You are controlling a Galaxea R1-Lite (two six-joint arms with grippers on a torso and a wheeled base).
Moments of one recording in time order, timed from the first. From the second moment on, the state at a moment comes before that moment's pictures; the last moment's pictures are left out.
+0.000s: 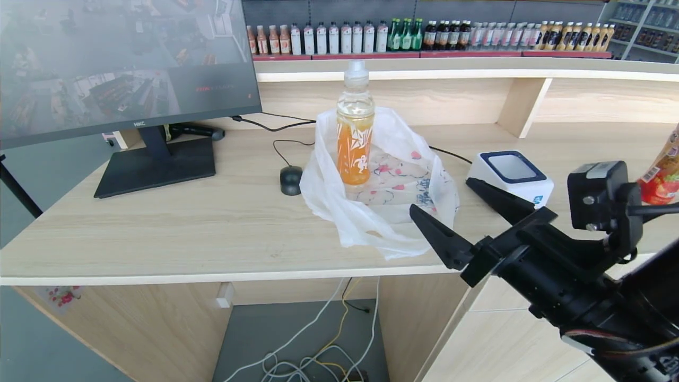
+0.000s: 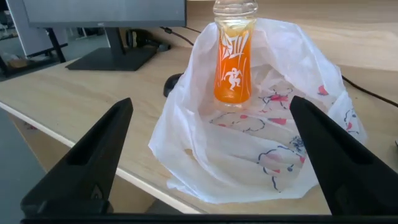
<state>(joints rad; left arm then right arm) 0.00 0.00 0.00 0.00 0.00 0.00 0.74 1.60 -0.38 -1.50 -0.15 -0.08</state>
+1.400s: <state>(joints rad) 0.00 0.00 0.00 0.00 0.00 0.00 0.74 1.58 -0.34 -1.53 -0.10 -0.05</state>
